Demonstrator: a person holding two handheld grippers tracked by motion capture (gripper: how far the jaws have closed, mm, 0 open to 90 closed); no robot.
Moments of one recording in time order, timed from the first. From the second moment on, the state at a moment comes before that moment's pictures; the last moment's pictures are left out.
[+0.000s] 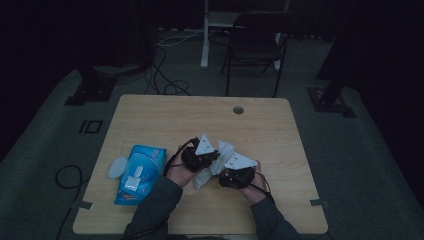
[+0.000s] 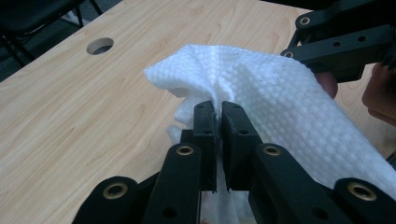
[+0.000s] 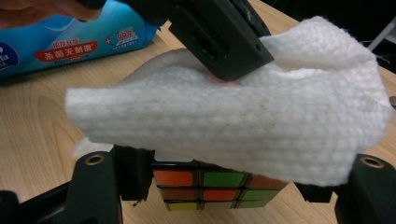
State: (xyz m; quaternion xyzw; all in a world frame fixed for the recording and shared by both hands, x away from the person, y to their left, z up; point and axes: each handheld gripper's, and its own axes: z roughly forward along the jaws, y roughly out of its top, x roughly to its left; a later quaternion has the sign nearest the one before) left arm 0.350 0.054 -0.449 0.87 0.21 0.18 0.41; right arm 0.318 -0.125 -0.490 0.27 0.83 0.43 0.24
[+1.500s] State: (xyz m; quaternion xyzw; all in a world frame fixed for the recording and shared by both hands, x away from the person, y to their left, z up) left arm 0.354 0.058 -0.442 0.86 0.21 0.18 0.43; right arm 0.318 -0.130 -0.484 0.27 0.82 0.45 0.23
